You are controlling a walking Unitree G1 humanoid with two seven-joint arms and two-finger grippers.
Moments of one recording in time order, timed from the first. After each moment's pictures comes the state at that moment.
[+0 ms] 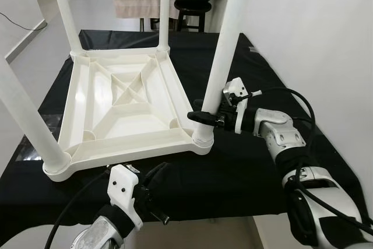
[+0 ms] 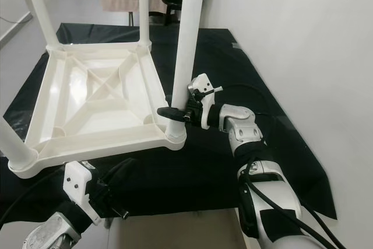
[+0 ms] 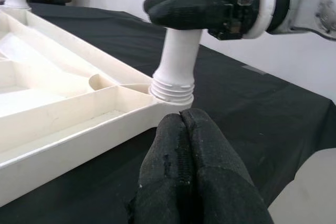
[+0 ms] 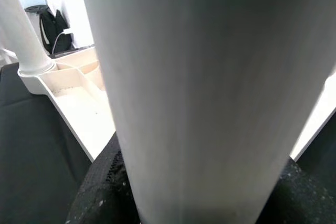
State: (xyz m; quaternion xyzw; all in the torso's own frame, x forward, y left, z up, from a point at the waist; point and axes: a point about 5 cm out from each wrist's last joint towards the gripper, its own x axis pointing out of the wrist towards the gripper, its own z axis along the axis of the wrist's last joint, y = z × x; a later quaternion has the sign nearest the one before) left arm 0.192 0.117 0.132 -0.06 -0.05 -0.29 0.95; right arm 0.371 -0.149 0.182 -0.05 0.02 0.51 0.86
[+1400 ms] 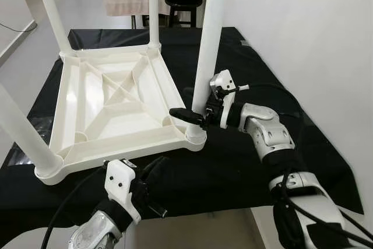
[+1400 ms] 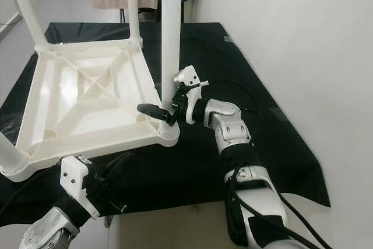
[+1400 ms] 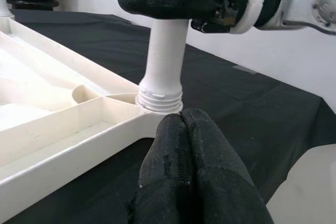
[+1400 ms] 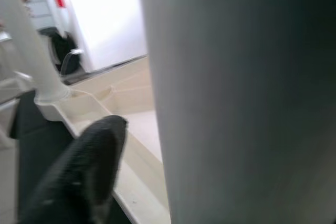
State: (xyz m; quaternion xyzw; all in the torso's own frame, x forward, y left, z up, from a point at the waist) left arm 0.194 0.121 0.134 -0.05 -0.05 -0.29 0.95; right arm 0.372 -0.107 0.199 -0.02 0.02 0.55 0.83
